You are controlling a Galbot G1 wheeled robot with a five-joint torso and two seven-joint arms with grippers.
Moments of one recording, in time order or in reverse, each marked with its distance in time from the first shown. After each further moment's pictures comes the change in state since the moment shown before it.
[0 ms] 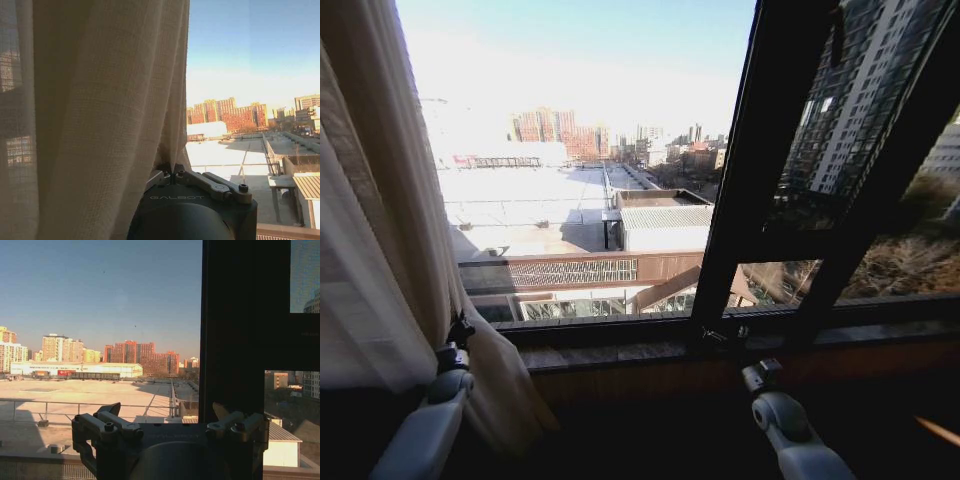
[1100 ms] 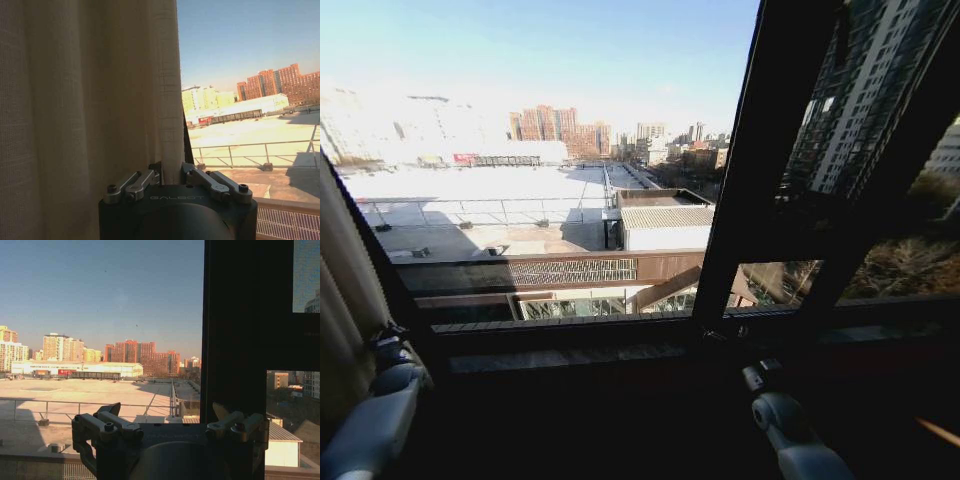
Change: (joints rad) left arm -0.065 0.093 -0.067 0.162 0.037 0.041 -0.079; right arm 0.000 0.000 0.000 0.000 0.000 0.000 0.000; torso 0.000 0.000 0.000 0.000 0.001
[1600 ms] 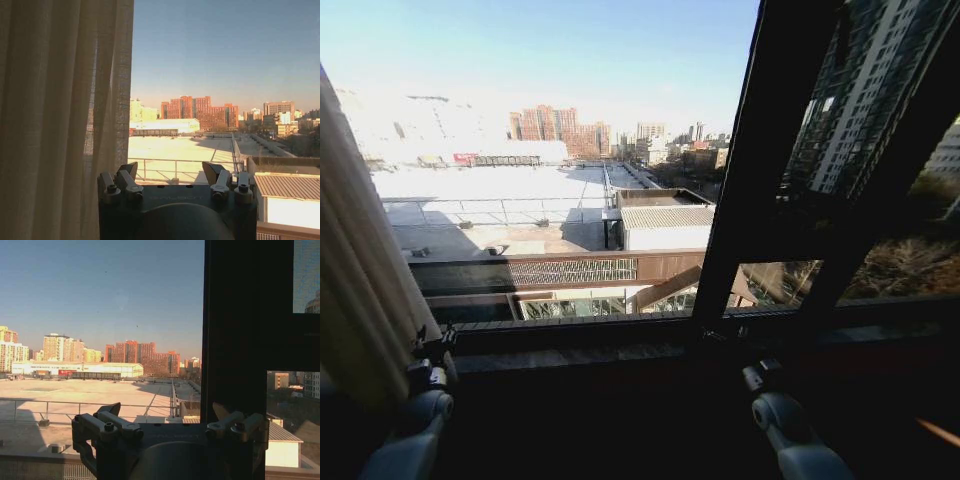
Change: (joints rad) left arm 0.465 -0.209 -0.145 -0.671 -0.092 0.074 0.191; right arm 0.000 0.000 0.000 0.000 0.000 0.000 0.000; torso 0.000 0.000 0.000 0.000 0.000
